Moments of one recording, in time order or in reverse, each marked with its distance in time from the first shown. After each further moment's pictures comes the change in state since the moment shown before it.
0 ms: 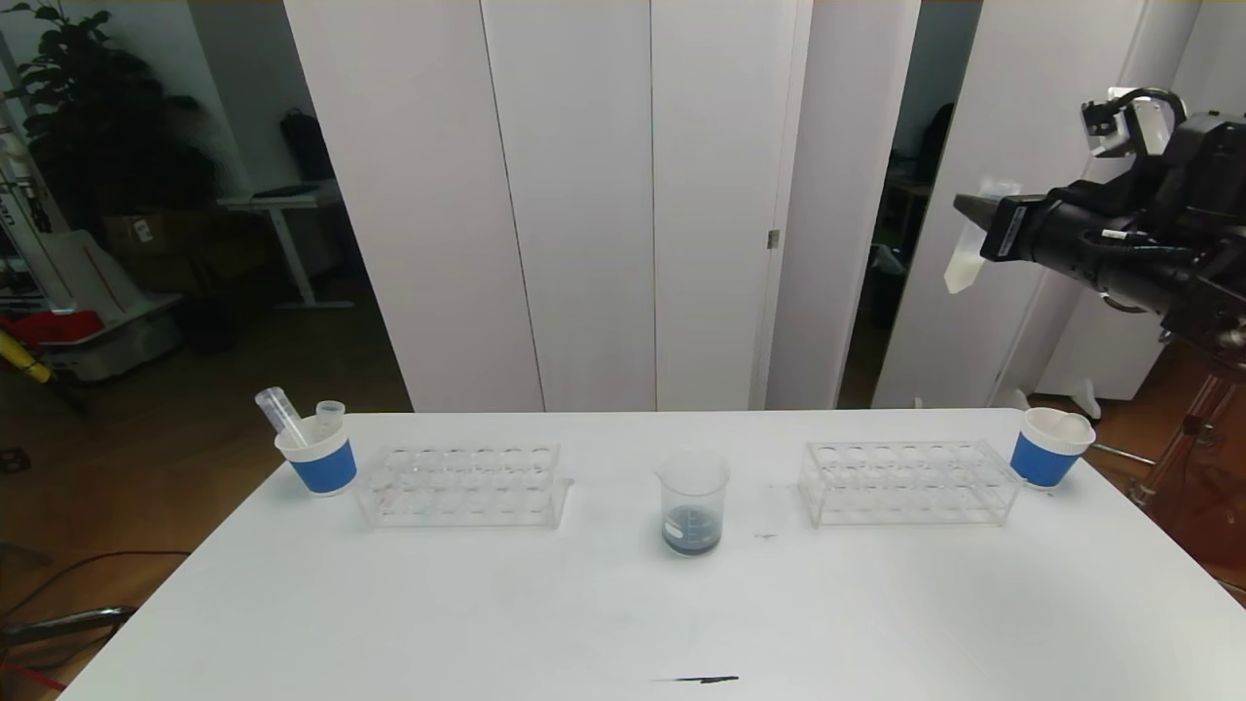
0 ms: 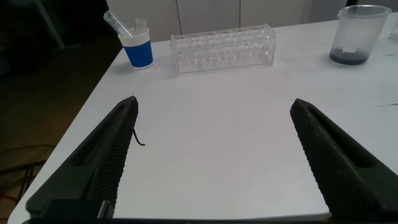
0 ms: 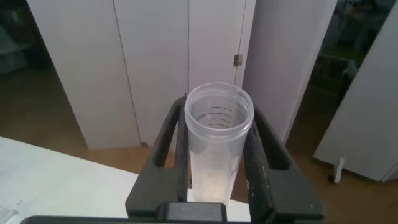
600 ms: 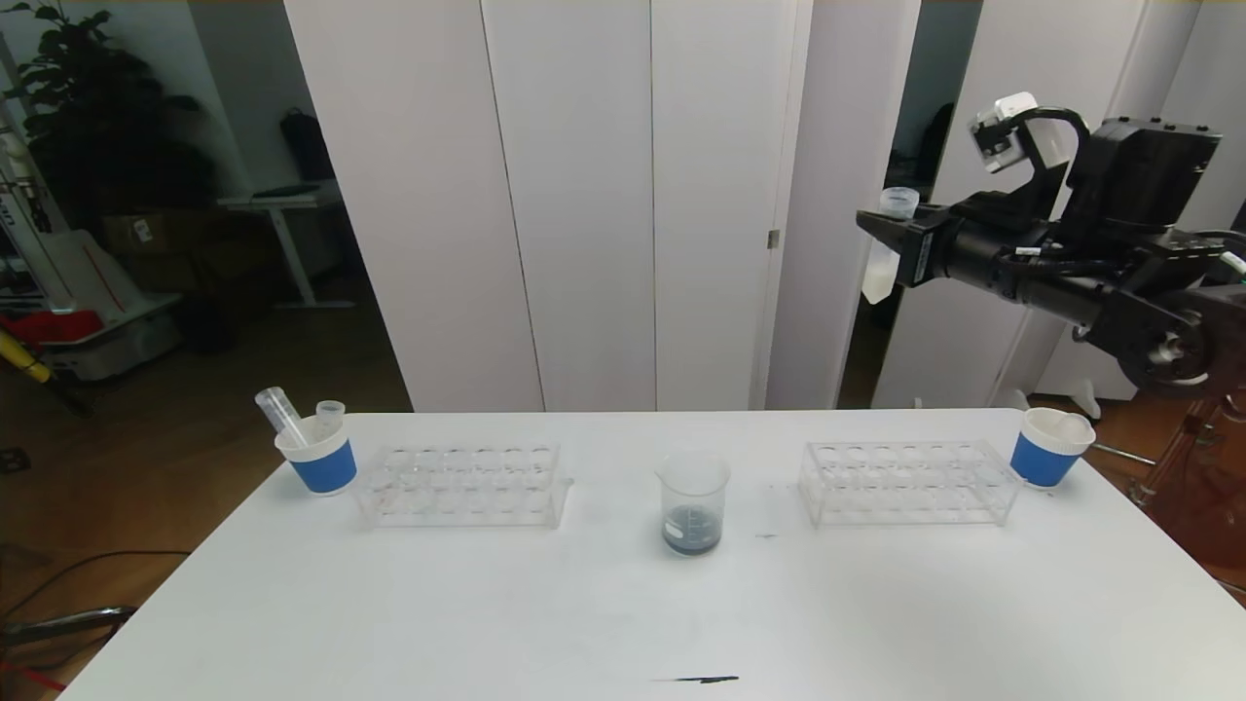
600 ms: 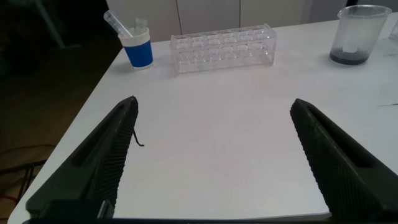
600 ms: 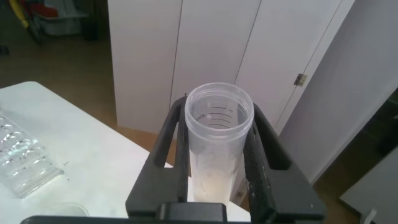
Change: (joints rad) left arm 0.000 0.000 0.000 0.000 0.000 0.000; right arm 0.180 0.024 0.010 -0.017 0.064 -0.146
